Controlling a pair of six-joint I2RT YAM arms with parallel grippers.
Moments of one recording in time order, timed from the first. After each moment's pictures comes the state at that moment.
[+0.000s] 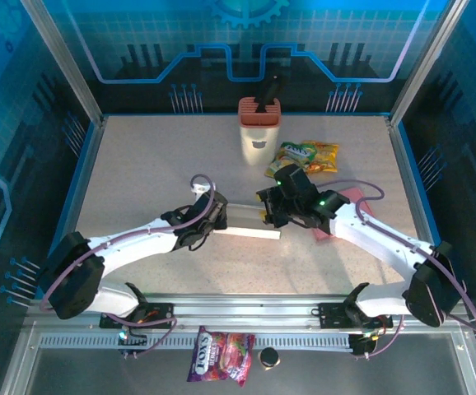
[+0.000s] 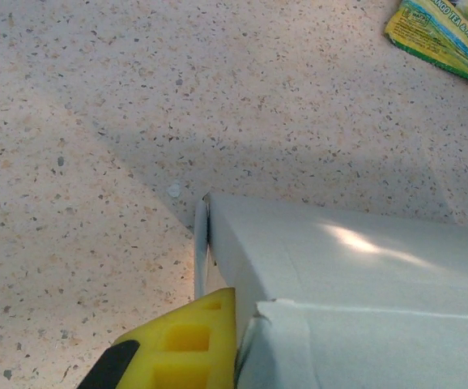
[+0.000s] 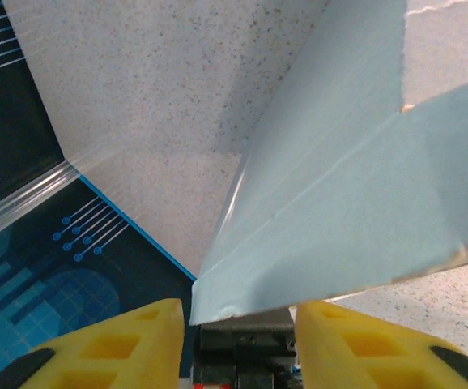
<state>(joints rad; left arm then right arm) -0.74 1.39 0.76 -0.24 -0.33 -0.75 0.70 1.31 0.99 -0.48 -0.11 1.93</state>
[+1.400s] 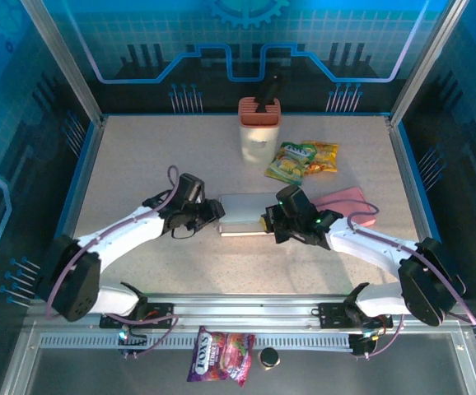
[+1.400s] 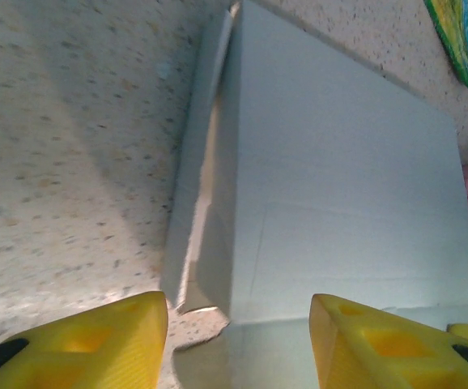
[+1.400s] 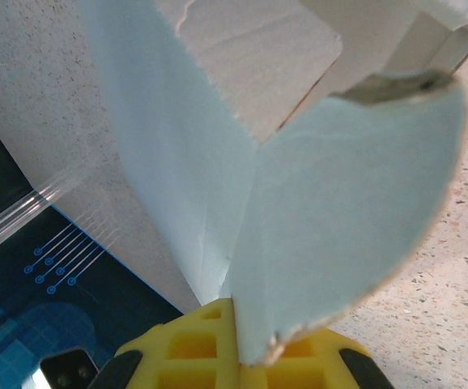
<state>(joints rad) -0.50 1.40 0.81 -0.38 0.23 -0.98 0.70 1.31 0.72 -0.23 -0.12 1.98</state>
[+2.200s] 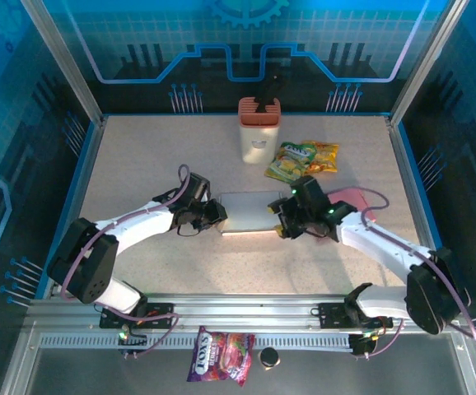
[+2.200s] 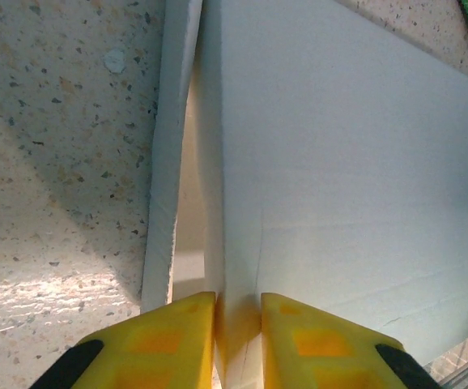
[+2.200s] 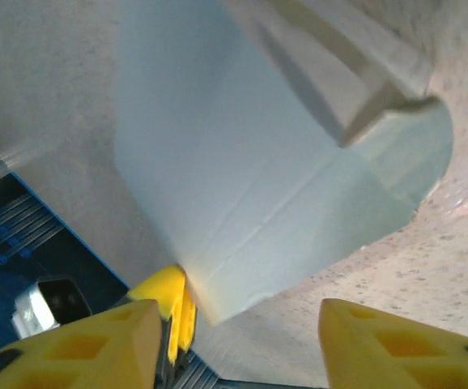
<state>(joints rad) -0.49 1.50 0.81 -0.29 0.29 -0.92 0.54 1.24 0.83 -0.49 -0.26 1.61</state>
